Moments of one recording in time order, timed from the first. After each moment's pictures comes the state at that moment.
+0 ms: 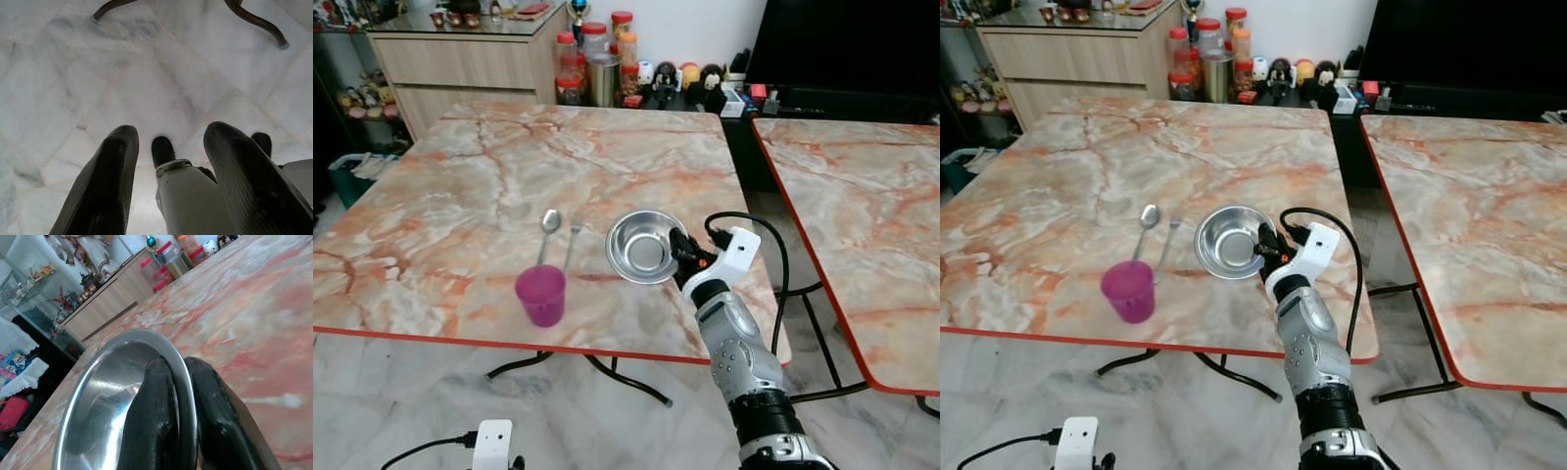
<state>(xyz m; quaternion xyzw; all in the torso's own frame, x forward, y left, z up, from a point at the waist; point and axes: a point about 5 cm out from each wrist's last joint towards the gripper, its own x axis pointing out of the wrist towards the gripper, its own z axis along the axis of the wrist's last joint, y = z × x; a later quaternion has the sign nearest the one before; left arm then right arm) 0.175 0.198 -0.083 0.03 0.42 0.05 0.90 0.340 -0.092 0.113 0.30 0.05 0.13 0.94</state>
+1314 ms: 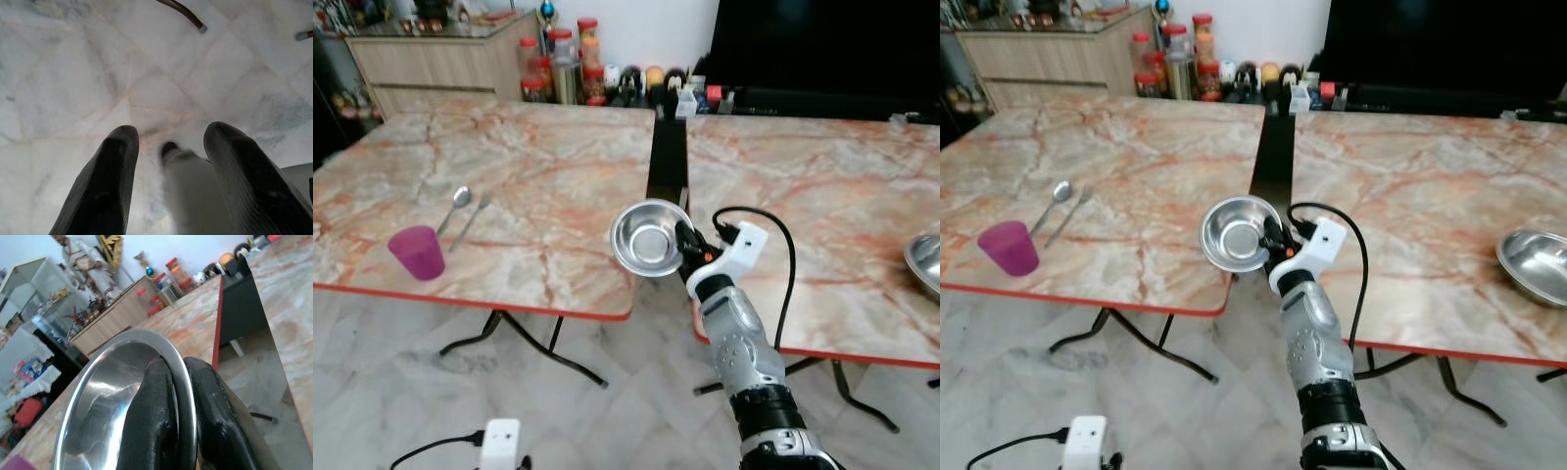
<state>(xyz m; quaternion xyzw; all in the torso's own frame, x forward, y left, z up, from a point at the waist) 0.179 0.188 -0.083 0.02 0.42 0.04 0.91 0.345 -0.094 0.124 0.30 0.02 0.12 0.94</state>
